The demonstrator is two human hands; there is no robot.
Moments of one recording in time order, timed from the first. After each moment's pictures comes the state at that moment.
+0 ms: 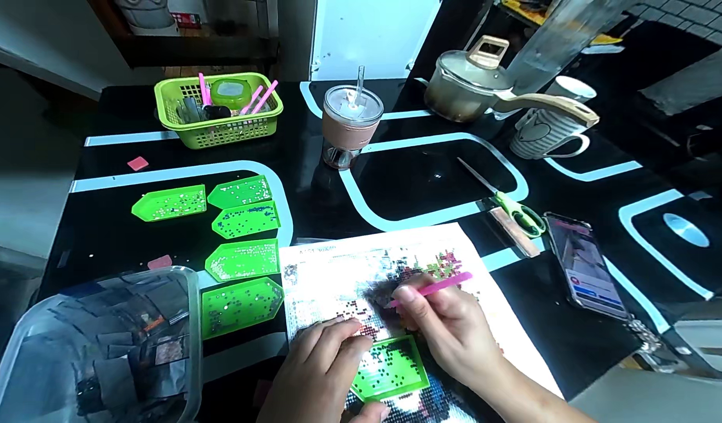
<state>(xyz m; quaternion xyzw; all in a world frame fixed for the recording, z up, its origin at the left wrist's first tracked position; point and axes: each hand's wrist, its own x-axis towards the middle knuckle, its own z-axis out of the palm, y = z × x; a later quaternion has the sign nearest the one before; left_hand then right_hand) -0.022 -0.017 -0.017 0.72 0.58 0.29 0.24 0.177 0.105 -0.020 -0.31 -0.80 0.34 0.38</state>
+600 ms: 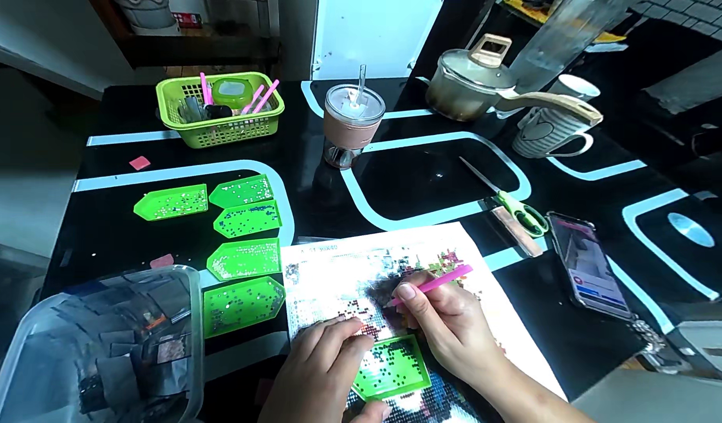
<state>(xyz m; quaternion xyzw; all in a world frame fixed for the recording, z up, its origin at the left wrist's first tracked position) -0.022 -0.017 -0.016 0.72 0.58 0.29 0.25 0.176 0.109 -0.025 -0.30 -0.80 0.36 0.38</state>
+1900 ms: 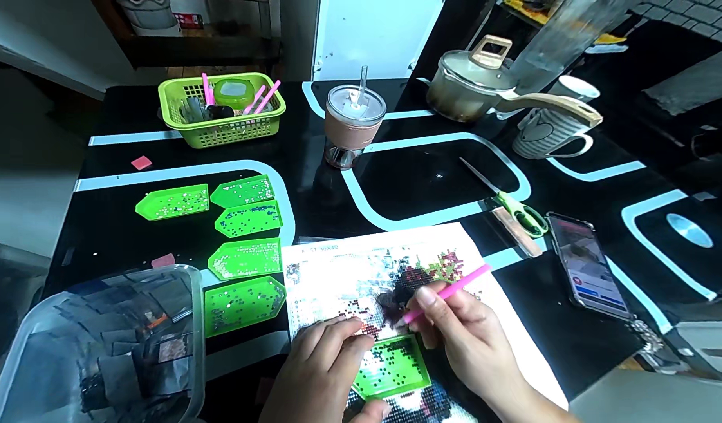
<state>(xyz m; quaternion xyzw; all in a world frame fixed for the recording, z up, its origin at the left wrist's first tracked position) -0.021 -0.017 -0.017 0.72 0.58 0.30 0.24 0.181 0.090 -0.017 -0.34 -0.69 0.49 0.42</state>
